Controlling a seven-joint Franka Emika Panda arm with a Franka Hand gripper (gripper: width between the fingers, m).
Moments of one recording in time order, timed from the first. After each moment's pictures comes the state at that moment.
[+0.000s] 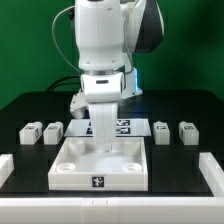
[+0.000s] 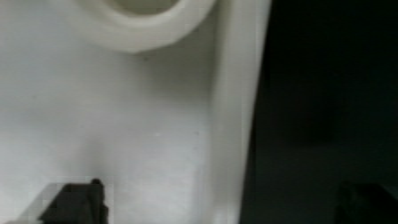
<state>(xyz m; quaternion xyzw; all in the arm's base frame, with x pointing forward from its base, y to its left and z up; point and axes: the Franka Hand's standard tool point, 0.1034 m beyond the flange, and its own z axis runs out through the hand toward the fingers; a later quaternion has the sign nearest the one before) 0.429 -0.024 0.009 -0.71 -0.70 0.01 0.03</state>
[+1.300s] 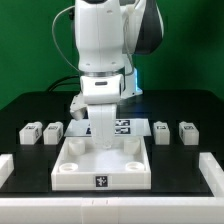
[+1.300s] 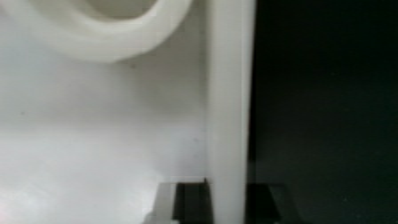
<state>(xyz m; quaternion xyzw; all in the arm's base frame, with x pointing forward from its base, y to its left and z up) 0.433 -0.024 0.010 -0.71 -0.70 0.01 0.03</state>
